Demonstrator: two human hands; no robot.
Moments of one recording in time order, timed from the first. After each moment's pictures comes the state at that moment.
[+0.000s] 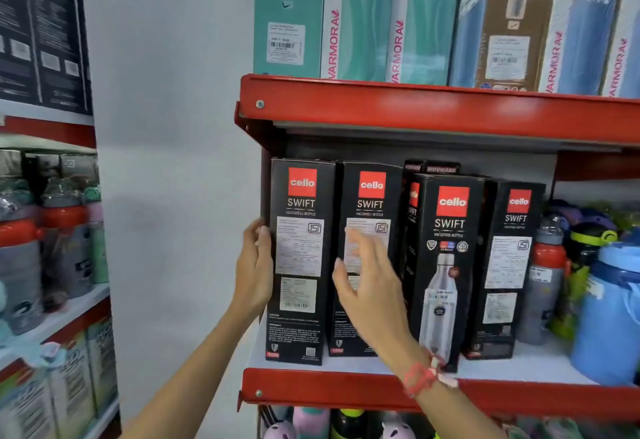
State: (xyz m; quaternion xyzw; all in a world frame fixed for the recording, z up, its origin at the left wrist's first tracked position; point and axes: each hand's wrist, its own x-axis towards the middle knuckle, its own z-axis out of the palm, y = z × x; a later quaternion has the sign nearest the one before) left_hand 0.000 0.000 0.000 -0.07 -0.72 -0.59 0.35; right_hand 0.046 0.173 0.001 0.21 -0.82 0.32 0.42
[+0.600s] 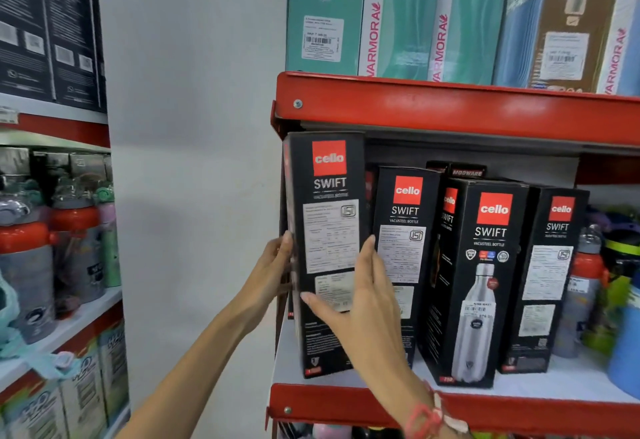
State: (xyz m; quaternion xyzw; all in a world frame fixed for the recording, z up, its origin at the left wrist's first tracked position) left_hand 0.005 -0.039 0.012 -0.14 -0.72 -0.67 0.11; right_hand 0.062 0.114 0.005 0.14 -0.89 0.34 0.28
